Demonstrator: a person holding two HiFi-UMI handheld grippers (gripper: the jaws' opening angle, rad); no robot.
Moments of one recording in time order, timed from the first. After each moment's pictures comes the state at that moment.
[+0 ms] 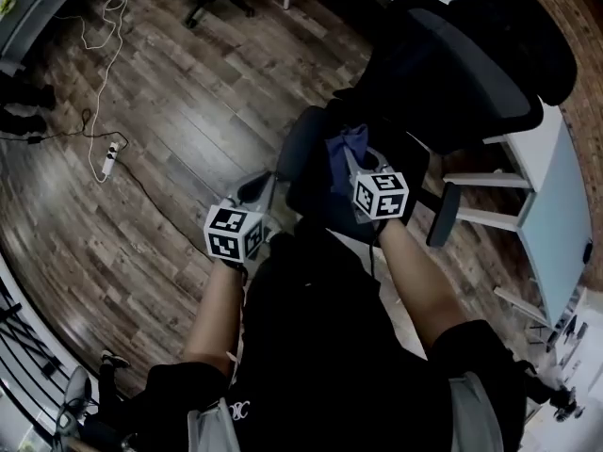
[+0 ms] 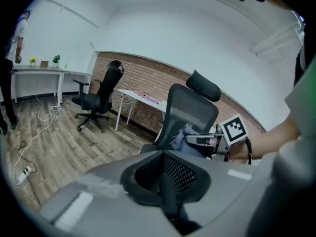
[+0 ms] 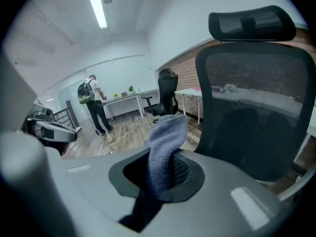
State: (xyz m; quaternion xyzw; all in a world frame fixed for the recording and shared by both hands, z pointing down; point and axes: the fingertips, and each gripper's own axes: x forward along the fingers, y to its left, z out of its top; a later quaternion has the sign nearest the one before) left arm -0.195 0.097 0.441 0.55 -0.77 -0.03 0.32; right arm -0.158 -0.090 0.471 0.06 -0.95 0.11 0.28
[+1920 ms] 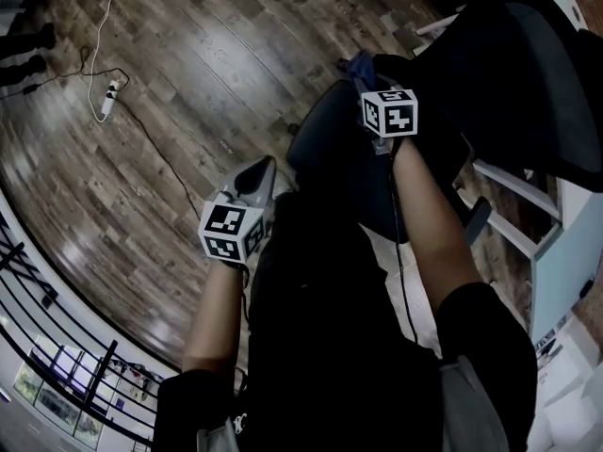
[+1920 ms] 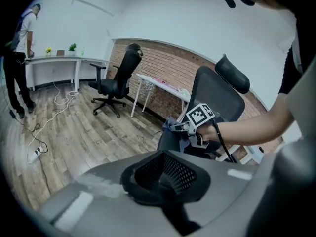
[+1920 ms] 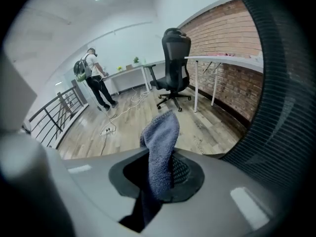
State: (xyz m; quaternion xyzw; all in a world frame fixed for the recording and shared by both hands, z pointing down) left arm -0.221 0.090 0.514 0.47 -0.79 -0.02 0.40; right arm -0.299 -0.156 0.613 -0.02 -0.90 0.07 0.42
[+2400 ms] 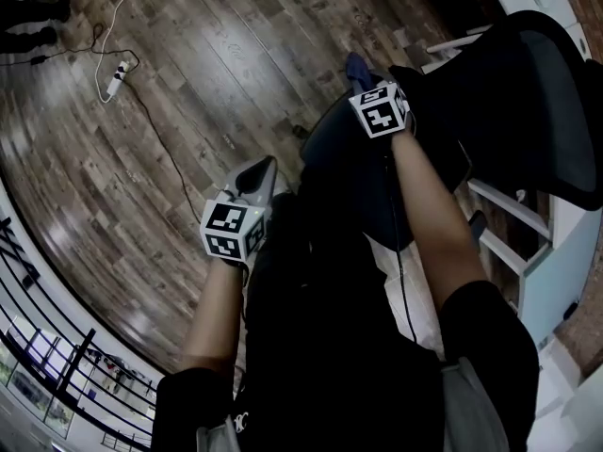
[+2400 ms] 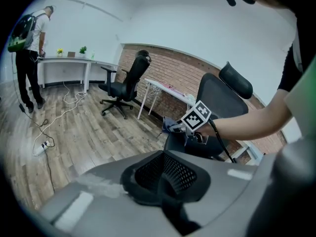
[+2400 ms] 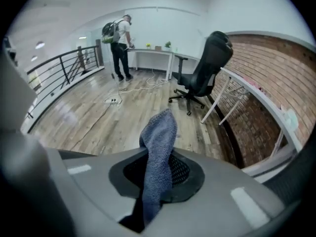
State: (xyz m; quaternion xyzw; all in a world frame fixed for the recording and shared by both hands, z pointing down) left arm -0.216 0.122 0.519 0.44 -0.81 -0.04 0.39; right arm -0.326 -0.114 0.617 -0.10 -0.87 -0.14 0.46
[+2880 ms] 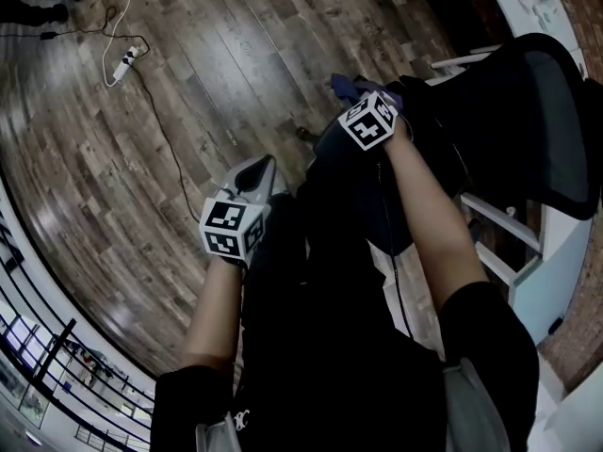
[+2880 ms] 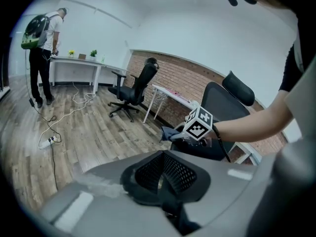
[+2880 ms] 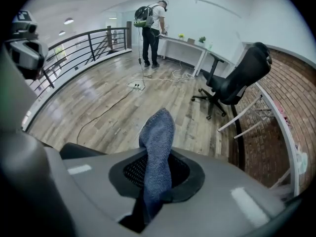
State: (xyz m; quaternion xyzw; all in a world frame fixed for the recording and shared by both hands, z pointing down) left arm -0.212 0.156 0.509 0.40 -0.83 -0.08 0.38; right arm -0.305 -0.042 0.627 -0.22 -0.80 -0.25 0.50
